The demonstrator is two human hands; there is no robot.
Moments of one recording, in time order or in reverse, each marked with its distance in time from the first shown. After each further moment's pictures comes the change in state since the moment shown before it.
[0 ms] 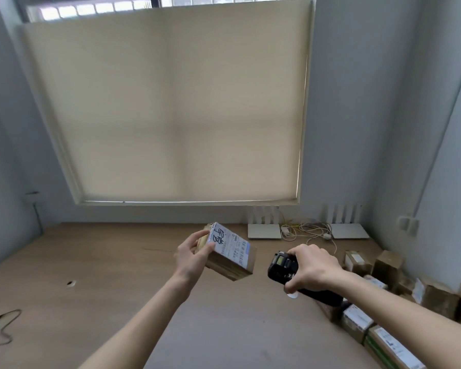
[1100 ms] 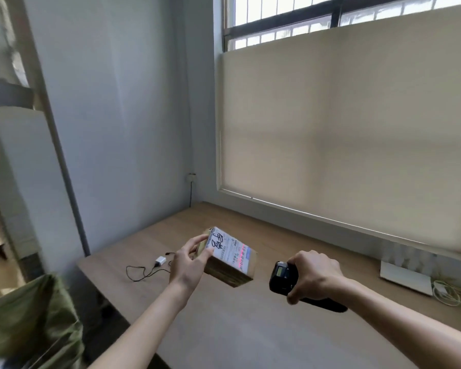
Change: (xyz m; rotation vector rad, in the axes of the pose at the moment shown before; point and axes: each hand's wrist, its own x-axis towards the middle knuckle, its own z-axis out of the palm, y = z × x) left_hand -0.128 -0.036 -0.341 0.071 0.563 -0.027; right_hand -0.043 -0.333 0.068 -0.200 -0.042 -0.533
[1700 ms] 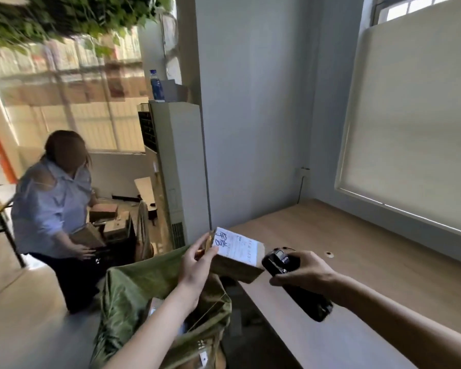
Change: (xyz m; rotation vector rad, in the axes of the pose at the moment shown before) left_hand 0.004 -0.078 -0.364 -0.186 0.420 -0.155; right_hand 0.056 -0.386 0.073 0.663 -0.264 -0.370
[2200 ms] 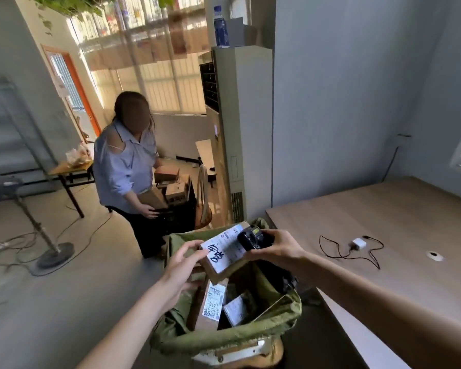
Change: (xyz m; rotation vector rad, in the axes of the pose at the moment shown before) left_hand 0.096 -0.049 -0.183 0.124 0.170 -0.340; right_hand 0.191 -0.106 0.189 0.292 -0.356 -0.183
